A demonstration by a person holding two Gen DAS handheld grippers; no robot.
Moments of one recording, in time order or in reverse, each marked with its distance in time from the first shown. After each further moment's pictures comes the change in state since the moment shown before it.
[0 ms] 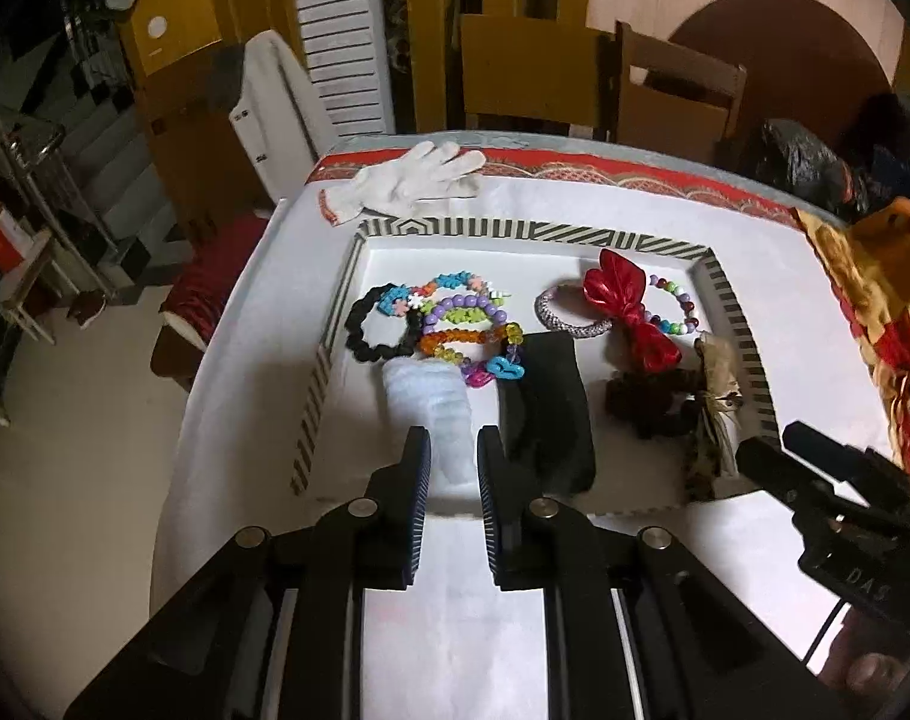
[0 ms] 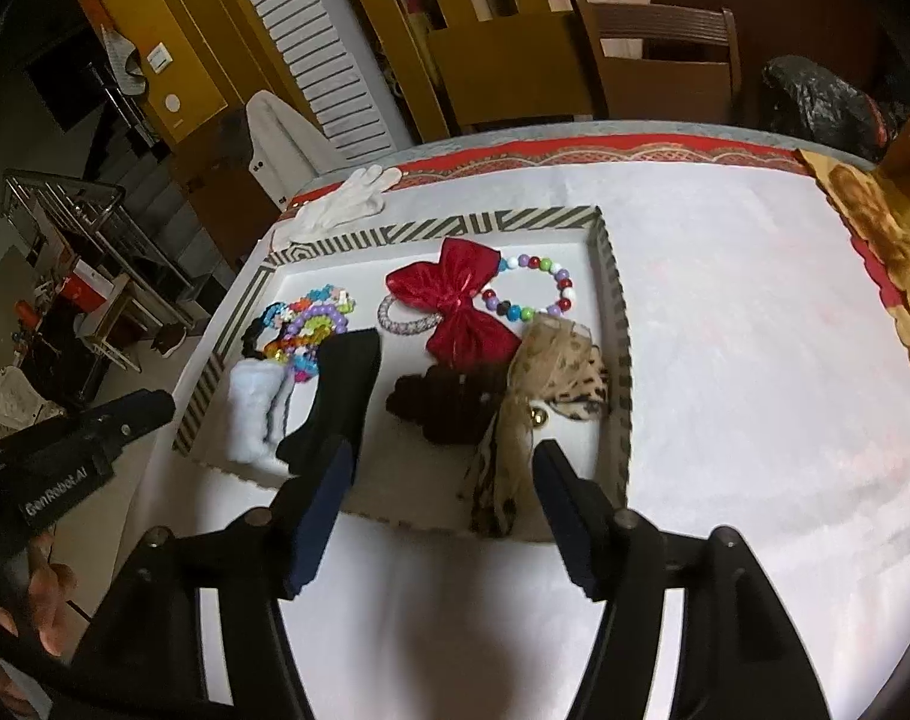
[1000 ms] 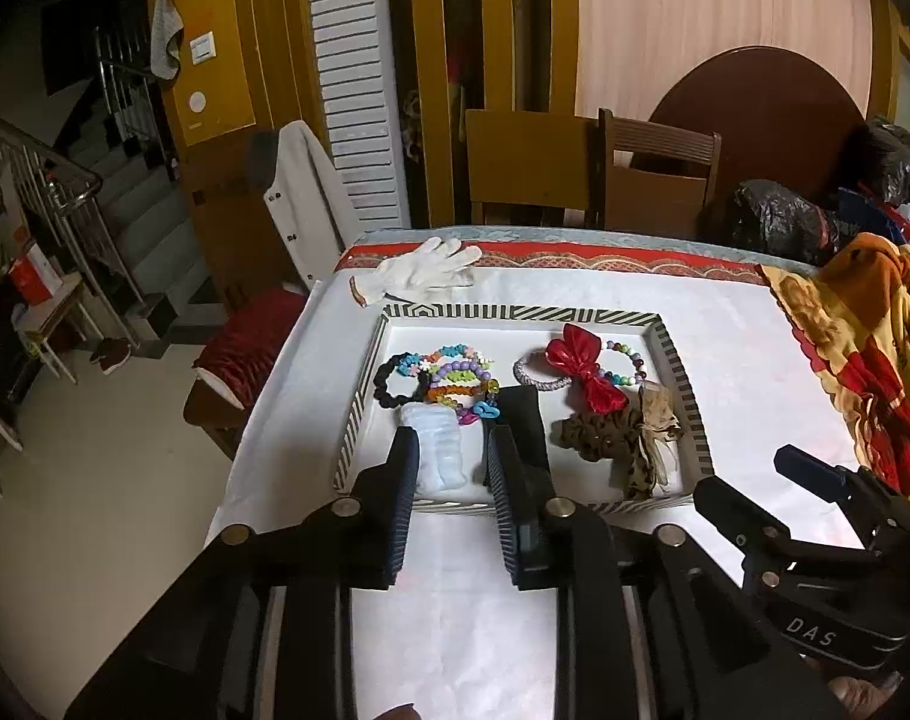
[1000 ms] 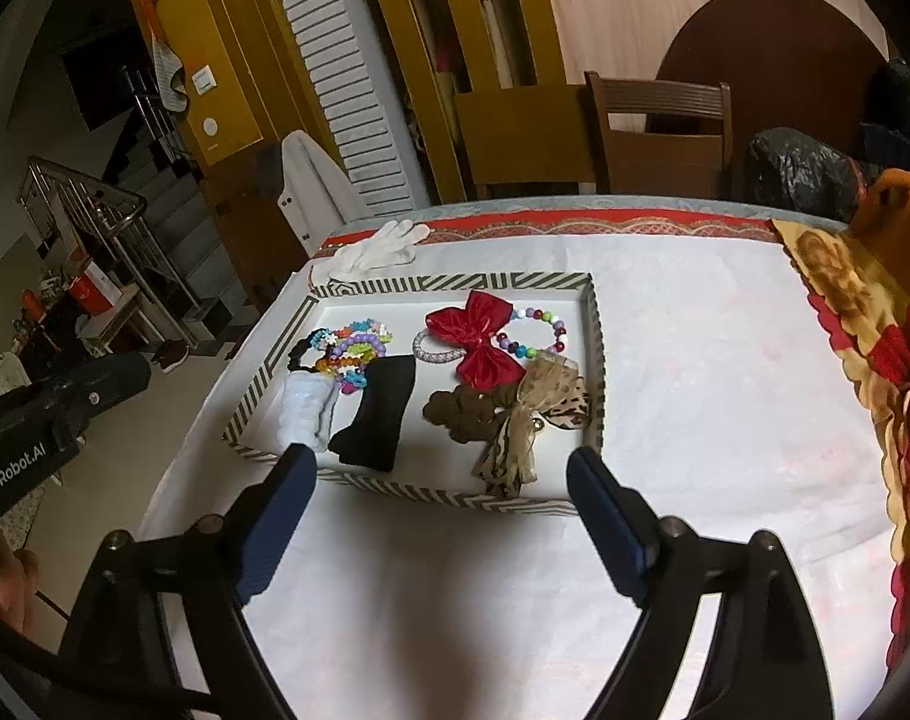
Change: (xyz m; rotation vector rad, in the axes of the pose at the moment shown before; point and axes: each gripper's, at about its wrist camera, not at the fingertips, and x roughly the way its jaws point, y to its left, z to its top) left arm -0.099 -0.016 -0.022 0.006 -0.205 0.032; right arm -0.076 0.028 -0.021 -0.080 -0.132 -0.028
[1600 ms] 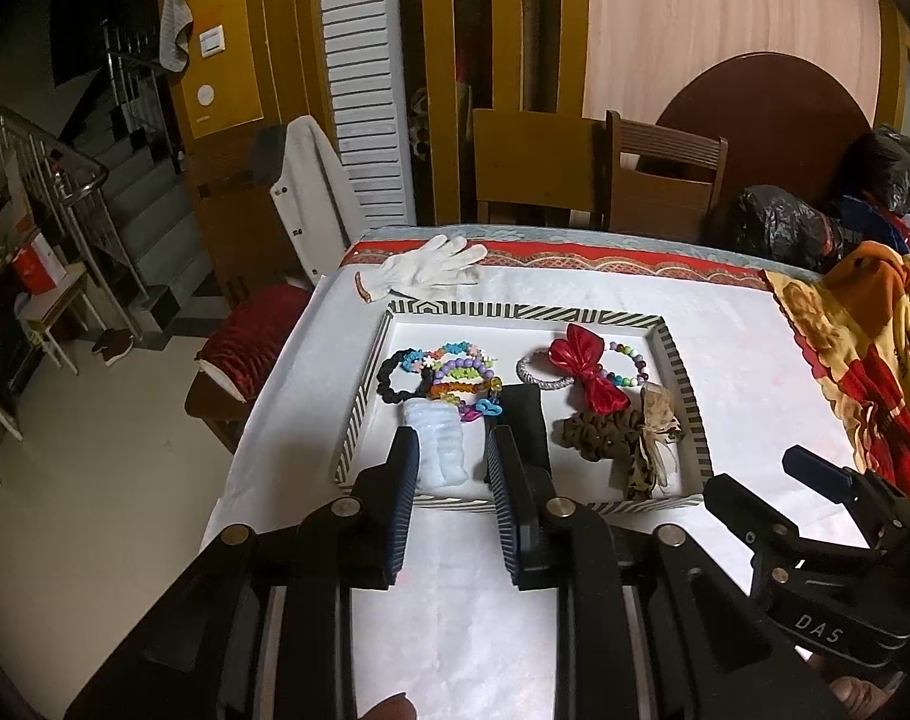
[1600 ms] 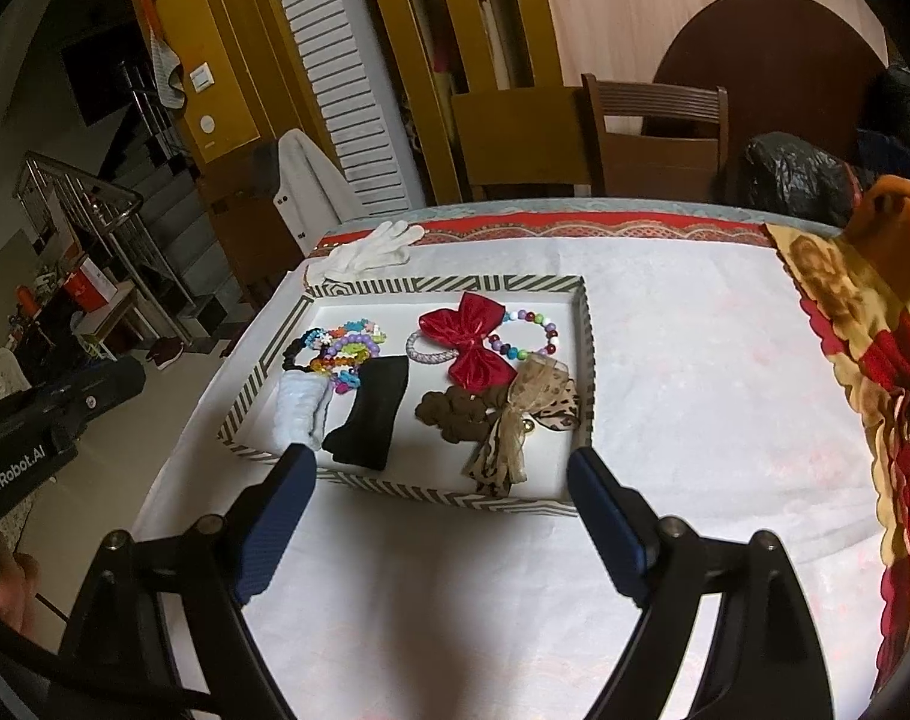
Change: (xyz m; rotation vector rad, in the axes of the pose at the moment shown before) left arm -0.001 0.001 -0.001 -0.022 0.003 0.008; right arm -0.004 -0.002 0.002 -0.008 0.004 -0.014
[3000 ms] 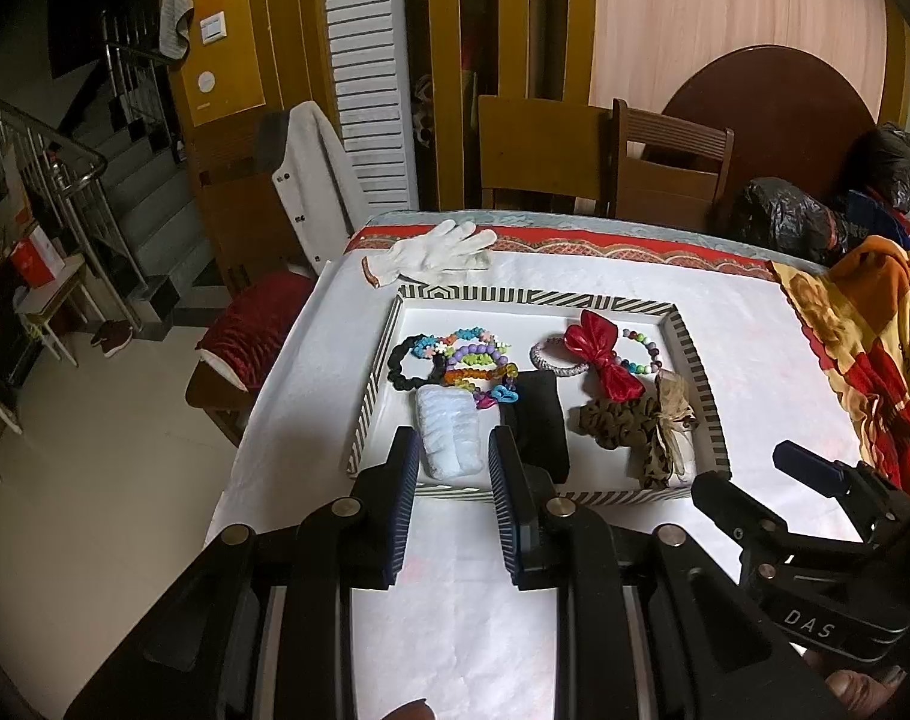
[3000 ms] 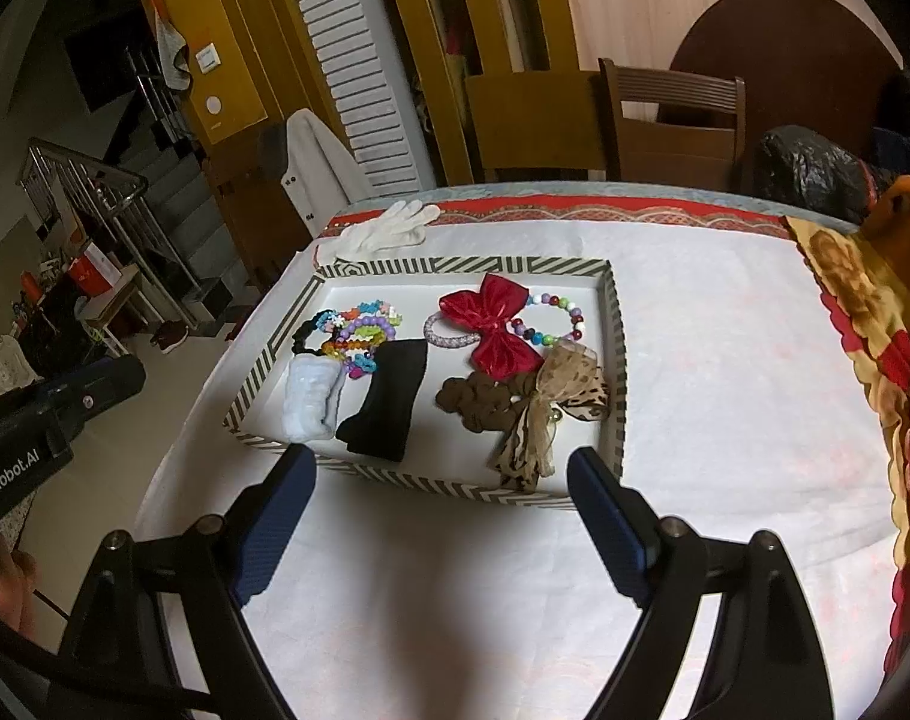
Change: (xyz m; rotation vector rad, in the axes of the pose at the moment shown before) left arm 0.009 0.011 -0.006 -0.006 0.024 0.000; right arm 0.017 0.016 -0.004 -0.013 0.040 0.013
